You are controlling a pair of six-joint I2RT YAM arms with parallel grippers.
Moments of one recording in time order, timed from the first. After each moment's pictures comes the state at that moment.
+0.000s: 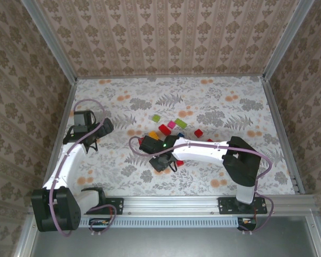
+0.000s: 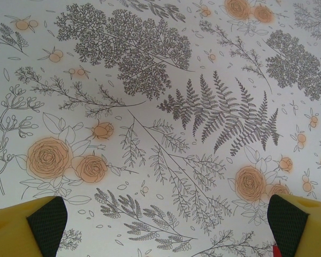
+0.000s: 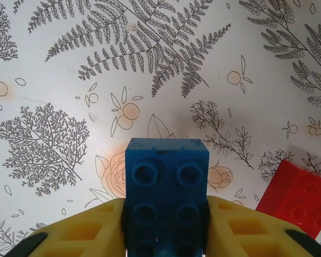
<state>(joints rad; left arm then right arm) -0.02 1.11 0.75 -0.48 0.01 -0.40 1.08 1.84 1.33 -0.81 0.12 0.36</state>
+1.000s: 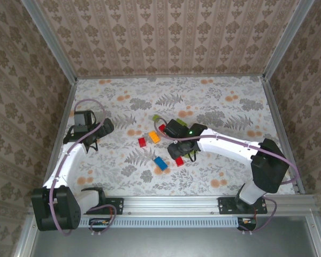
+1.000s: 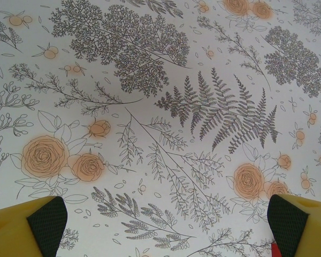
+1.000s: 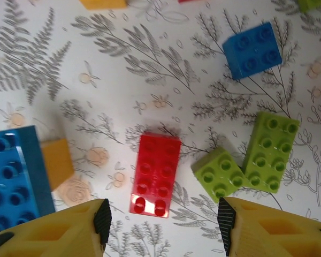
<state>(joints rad) -0.02 1.11 0.75 -0.48 0.02 -0.40 0.87 1.60 1.17 -0.84 0.15 0.35</state>
